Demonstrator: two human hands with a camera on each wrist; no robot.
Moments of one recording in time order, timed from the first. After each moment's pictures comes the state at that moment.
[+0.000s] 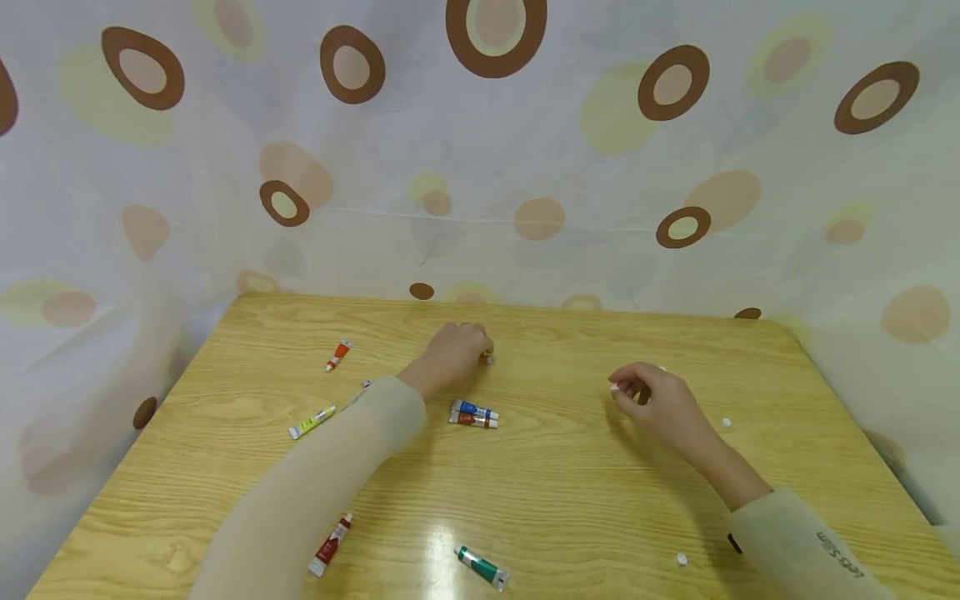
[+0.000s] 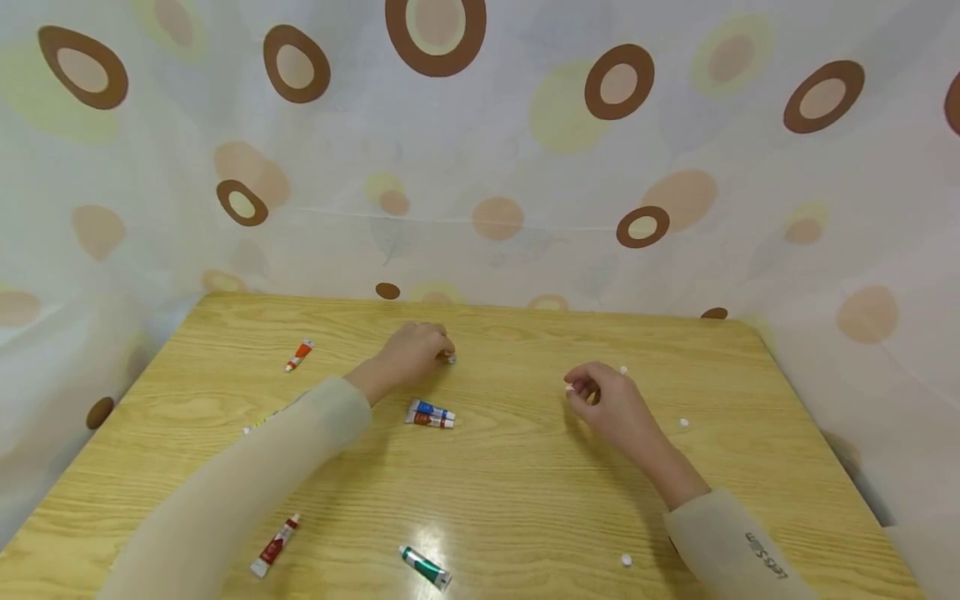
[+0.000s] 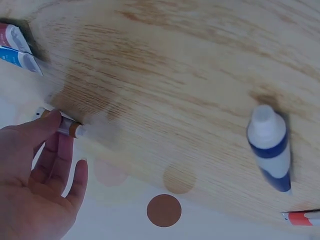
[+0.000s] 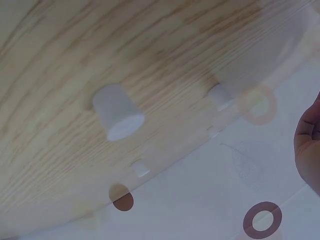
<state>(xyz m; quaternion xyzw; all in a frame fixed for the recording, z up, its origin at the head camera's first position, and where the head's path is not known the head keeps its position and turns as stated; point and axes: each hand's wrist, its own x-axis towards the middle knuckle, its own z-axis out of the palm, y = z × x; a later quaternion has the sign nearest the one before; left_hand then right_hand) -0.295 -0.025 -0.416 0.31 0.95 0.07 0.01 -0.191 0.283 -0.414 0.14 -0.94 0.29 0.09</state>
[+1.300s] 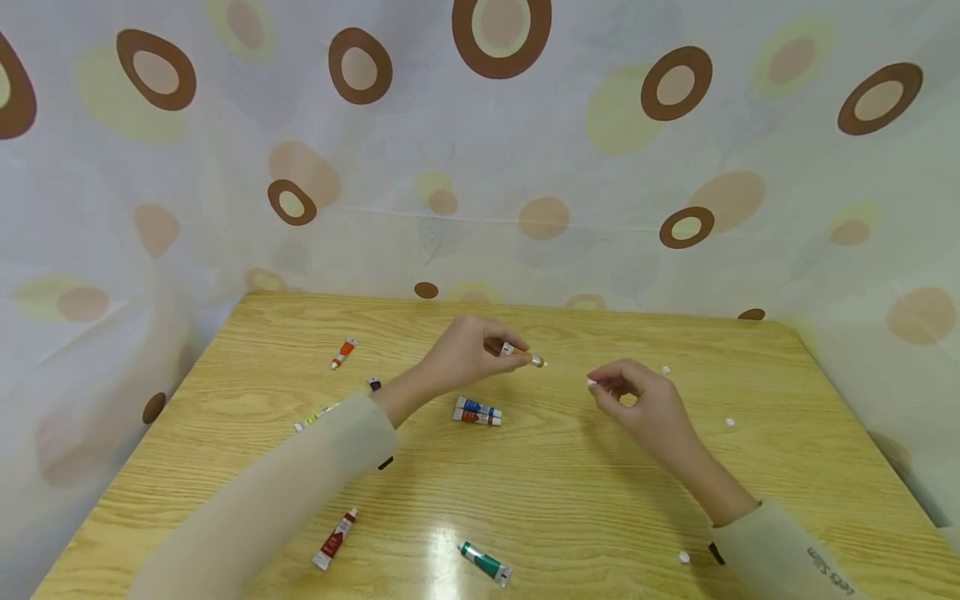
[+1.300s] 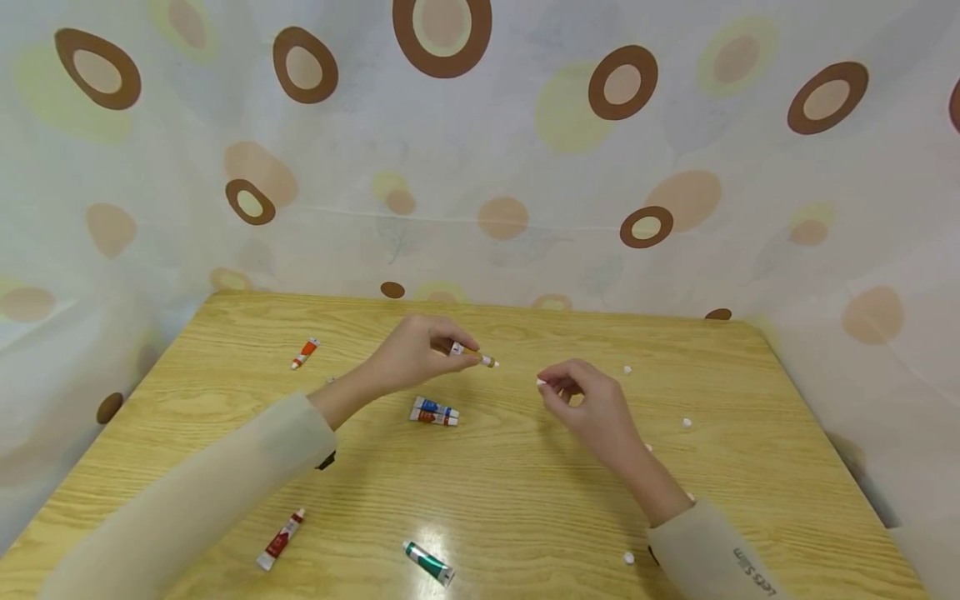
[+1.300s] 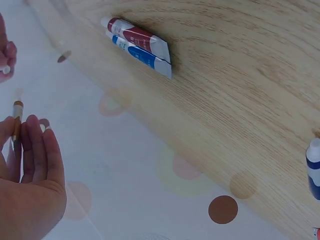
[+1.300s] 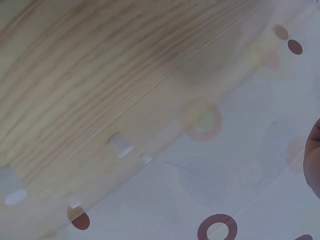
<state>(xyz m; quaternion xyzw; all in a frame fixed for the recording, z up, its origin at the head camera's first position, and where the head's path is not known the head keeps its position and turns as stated) -0.249 -0.031 -0.367 0.32 0.85 0.42 0.05 -0.174 0.245 -0.405 0.18 -0.89 0.37 0.17</state>
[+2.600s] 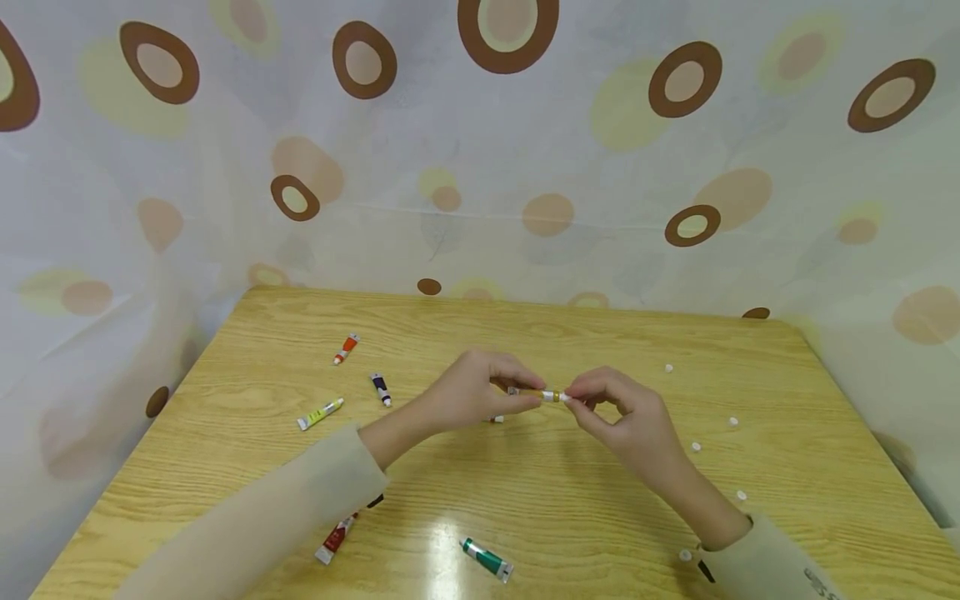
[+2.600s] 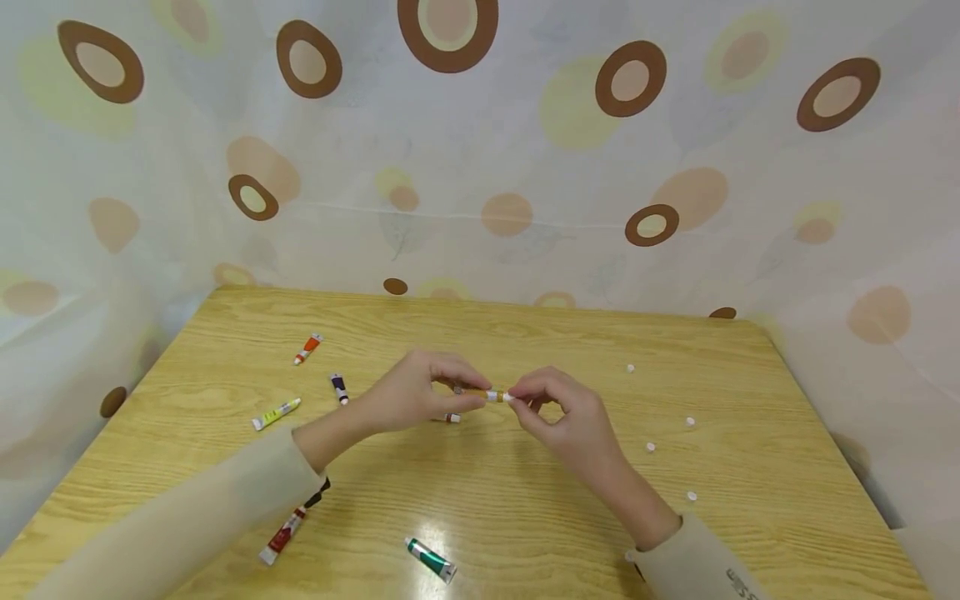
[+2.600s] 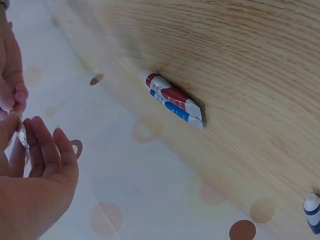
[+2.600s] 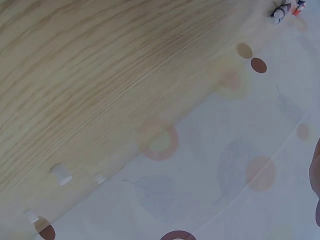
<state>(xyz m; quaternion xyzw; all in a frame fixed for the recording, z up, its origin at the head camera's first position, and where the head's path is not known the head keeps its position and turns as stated) -0.206 -0.032 -0.369 0.35 0.80 0.47 0.10 -0.155 0.210 -0.393 0.31 -0.81 0.44 0.24</state>
